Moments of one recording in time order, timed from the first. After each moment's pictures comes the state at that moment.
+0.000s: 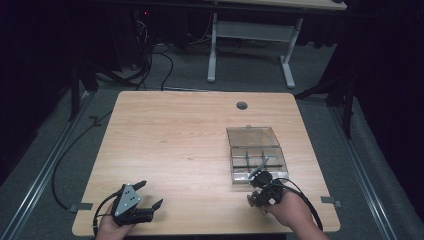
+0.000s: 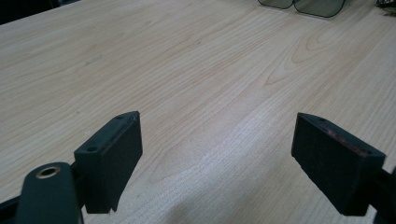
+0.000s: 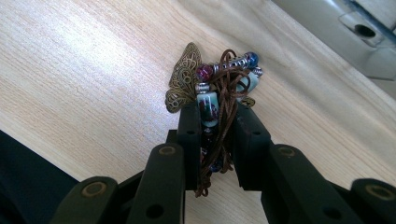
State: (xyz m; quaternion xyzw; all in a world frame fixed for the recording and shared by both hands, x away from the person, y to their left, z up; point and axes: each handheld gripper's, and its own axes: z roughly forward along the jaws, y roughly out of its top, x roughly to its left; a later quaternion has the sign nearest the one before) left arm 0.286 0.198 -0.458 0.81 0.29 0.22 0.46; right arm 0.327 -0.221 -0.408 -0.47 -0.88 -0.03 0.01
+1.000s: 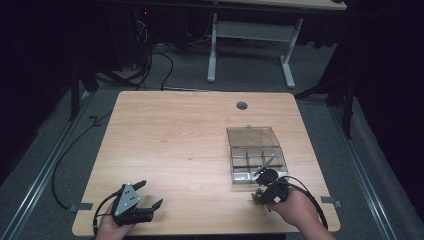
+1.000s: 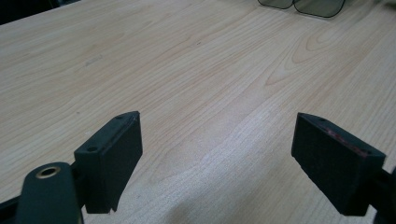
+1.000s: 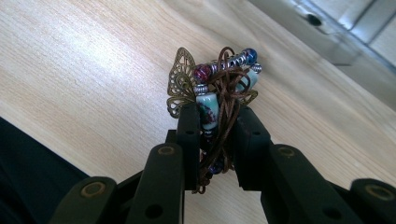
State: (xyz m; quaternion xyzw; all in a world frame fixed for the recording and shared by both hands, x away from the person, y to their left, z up) left arm 0.287 0.198 -0.457 0.81 0.29 0.22 0.46; right arm 0.326 -0.235 -0.395 -0.48 -0.88 -0.04 0.01
